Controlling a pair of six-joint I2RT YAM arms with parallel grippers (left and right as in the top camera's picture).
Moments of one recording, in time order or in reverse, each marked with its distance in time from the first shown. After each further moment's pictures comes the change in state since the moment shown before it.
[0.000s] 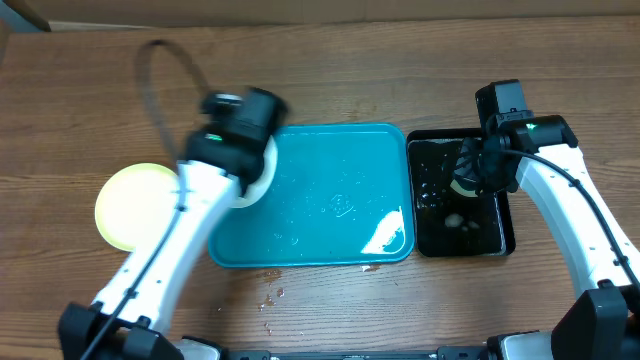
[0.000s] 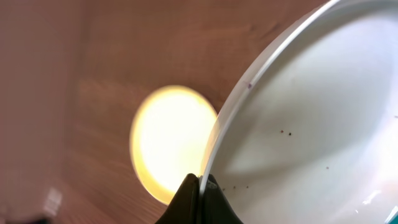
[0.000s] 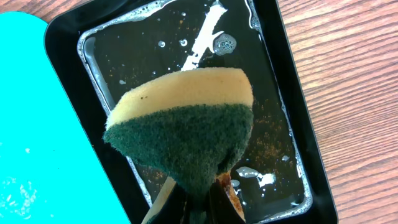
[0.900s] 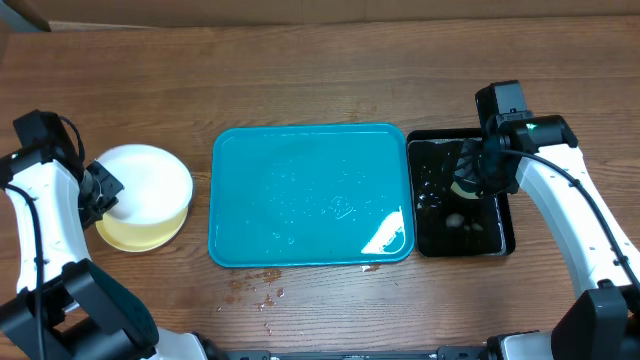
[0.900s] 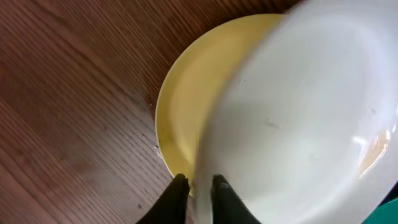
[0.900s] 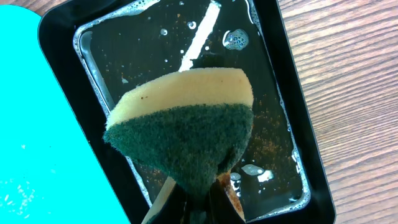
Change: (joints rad) left arm 0.806 0.146 0.000 0.025 0.520 0.011; right arm 0.000 0.000 0.000 -0.015 0.000 0.000
